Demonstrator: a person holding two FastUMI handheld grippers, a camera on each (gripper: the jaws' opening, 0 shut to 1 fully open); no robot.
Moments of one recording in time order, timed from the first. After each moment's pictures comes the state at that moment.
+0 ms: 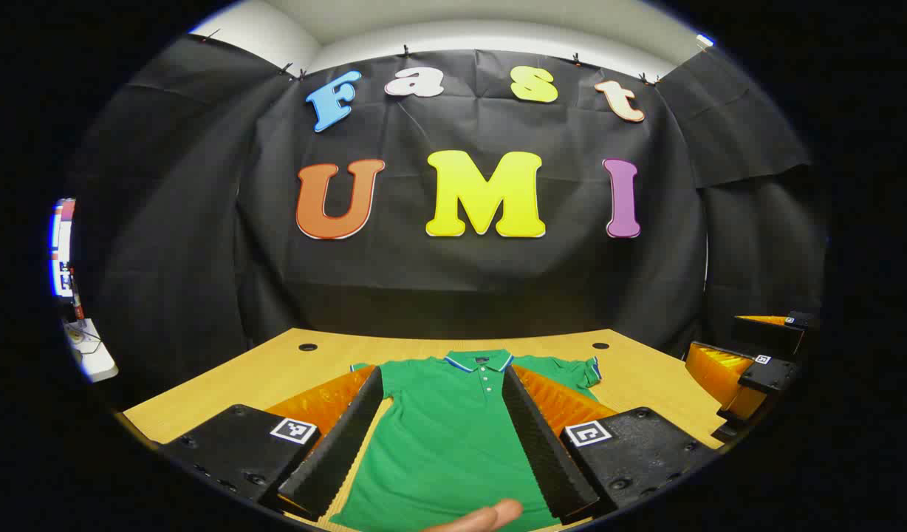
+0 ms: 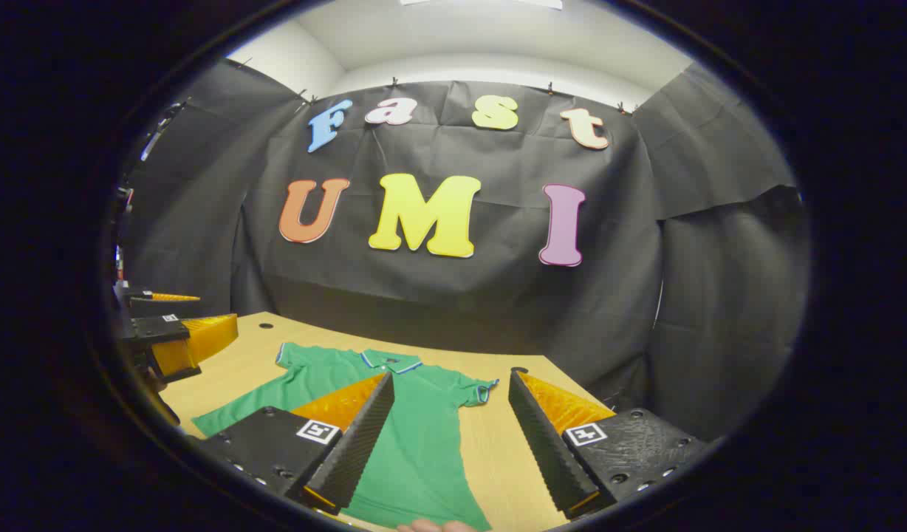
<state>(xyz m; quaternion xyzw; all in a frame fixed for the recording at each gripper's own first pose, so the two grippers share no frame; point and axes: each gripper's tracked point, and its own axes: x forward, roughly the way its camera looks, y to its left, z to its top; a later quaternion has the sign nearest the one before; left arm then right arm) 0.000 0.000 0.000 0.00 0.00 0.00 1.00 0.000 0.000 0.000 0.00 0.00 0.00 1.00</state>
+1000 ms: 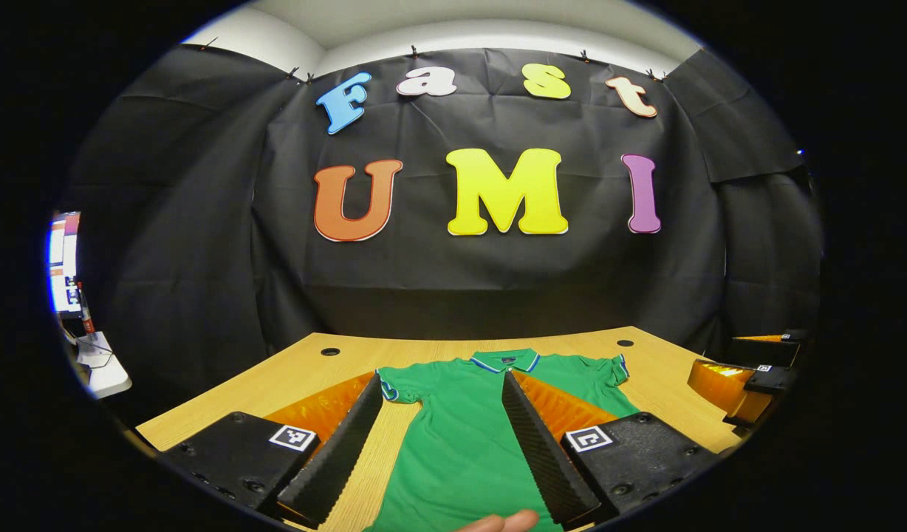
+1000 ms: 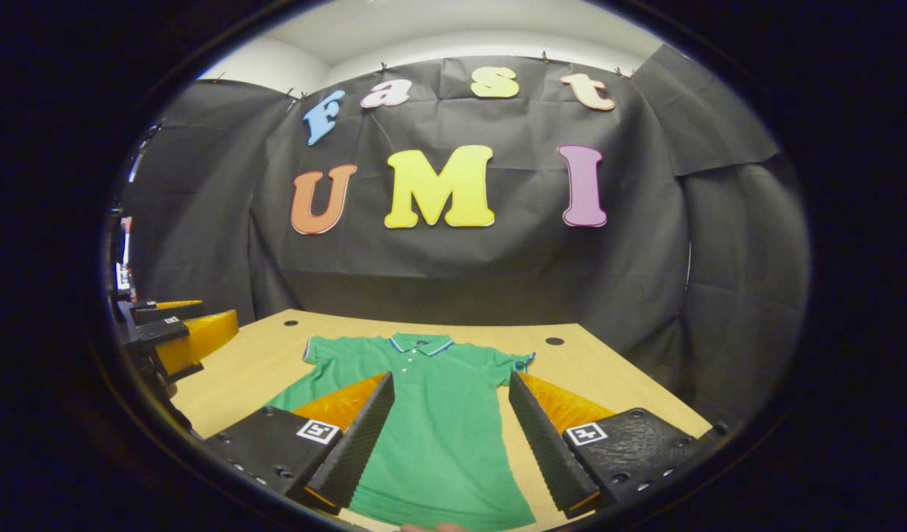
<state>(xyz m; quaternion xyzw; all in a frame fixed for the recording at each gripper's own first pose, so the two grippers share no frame) 0.004 0.029 -0.006 0.01 0.02 0.03 1.00 0.019 0.026 -0.027 0.04 0.06 0.04 1.00</state>
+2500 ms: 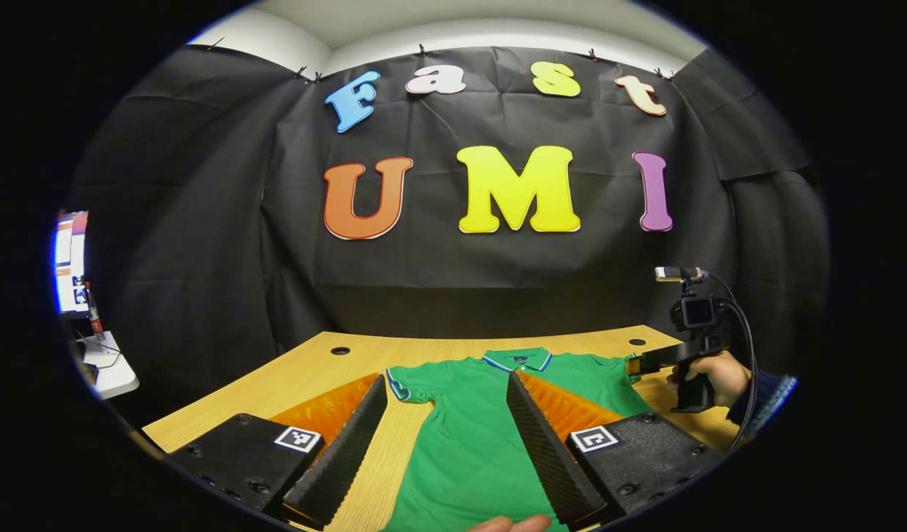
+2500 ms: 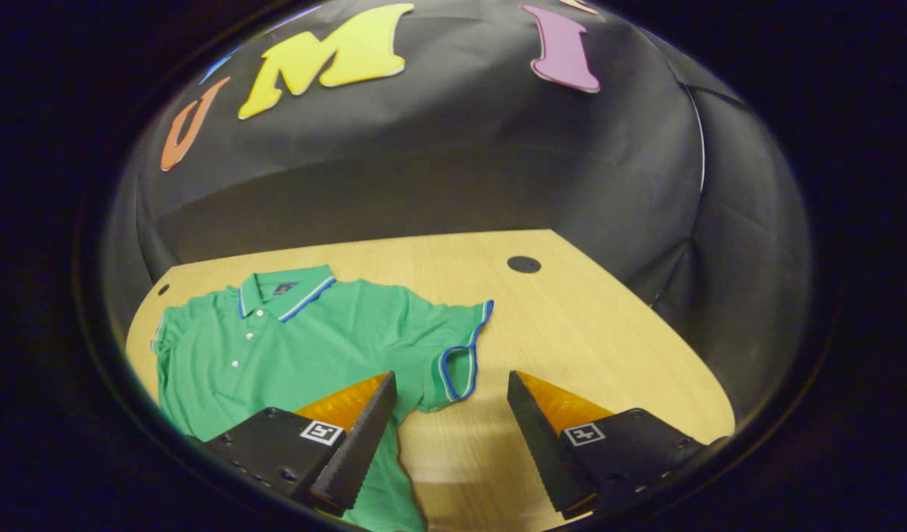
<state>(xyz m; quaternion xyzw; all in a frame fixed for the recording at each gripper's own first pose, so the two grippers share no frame) 0.012 0.043 -0.017 0.00 0.03 0.04 1.00 0.311 -0.066 -0.177 0.09 0.29 -0.08 0.95</state>
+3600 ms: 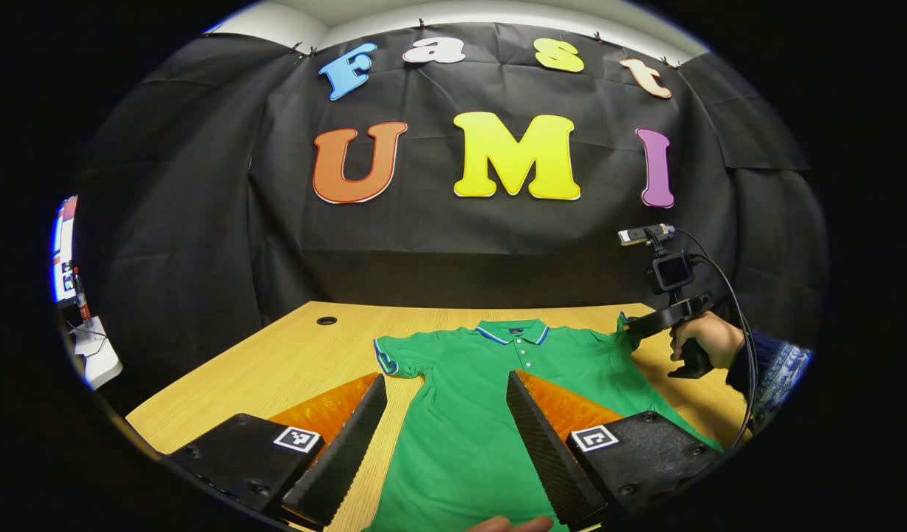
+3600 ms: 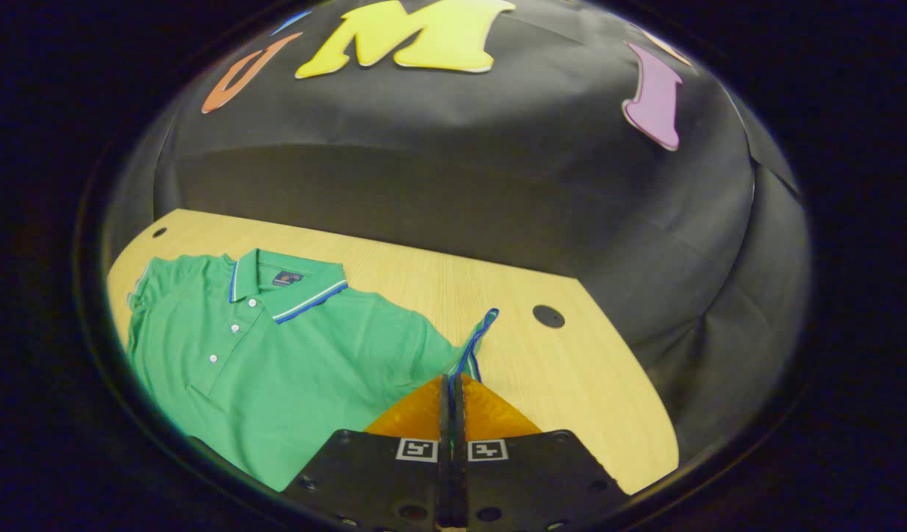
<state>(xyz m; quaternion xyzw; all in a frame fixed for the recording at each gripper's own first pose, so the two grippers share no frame) 0.032 0.041 -0.058 -0.01 0.09 0.03 1.00 0.357 -0.037 -0.135 -0.10 0.25 -0.04 0.96</state>
